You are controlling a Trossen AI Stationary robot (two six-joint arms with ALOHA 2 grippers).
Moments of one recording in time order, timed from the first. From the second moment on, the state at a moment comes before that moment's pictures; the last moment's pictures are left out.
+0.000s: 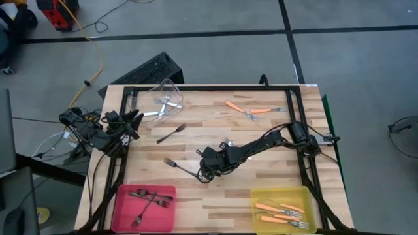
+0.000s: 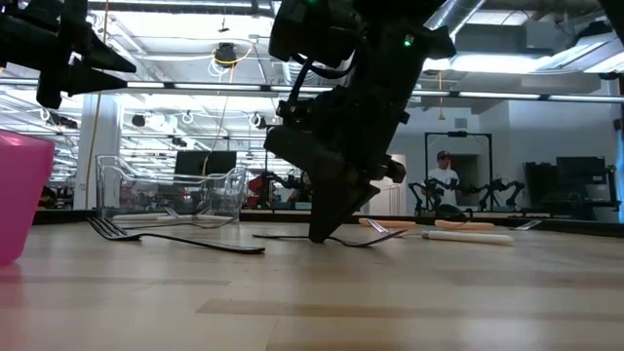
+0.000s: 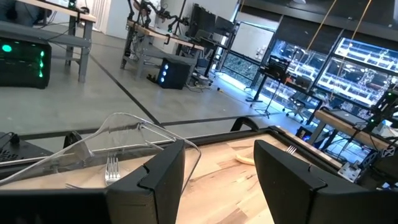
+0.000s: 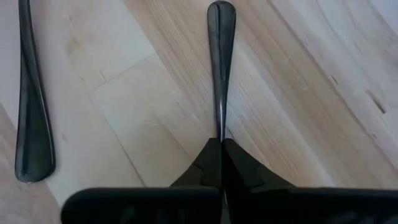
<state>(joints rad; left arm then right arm) -0.58 0.03 0.32 -0.59 -1.42 -0.66 0.22 2.15 1.46 -0.56 0.35 0.75</state>
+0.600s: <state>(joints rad) -0.58 0.03 0.32 -0.59 -1.42 -0.66 0.17 2.14 1.61 -0.61 0.42 0.63</state>
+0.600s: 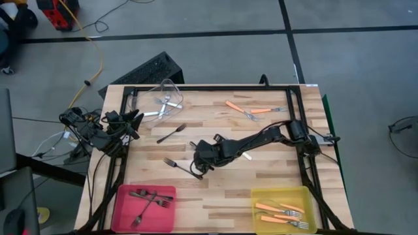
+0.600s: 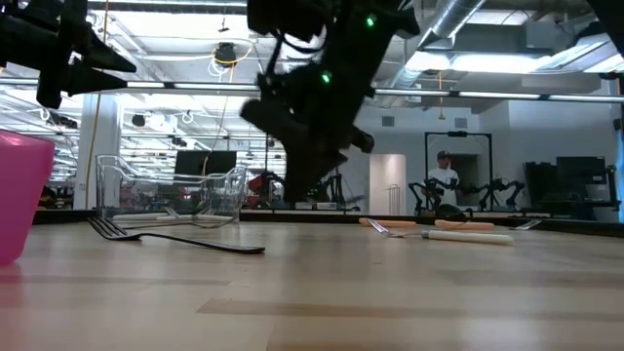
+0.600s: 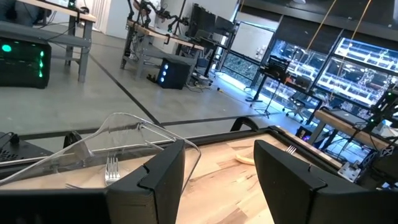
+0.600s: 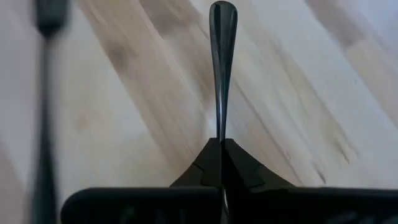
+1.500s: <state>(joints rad) -0.58 0.03 0.32 -0.59 -1.42 -0.67 0.17 2.14 1.72 -0.19 0.34 0.22</state>
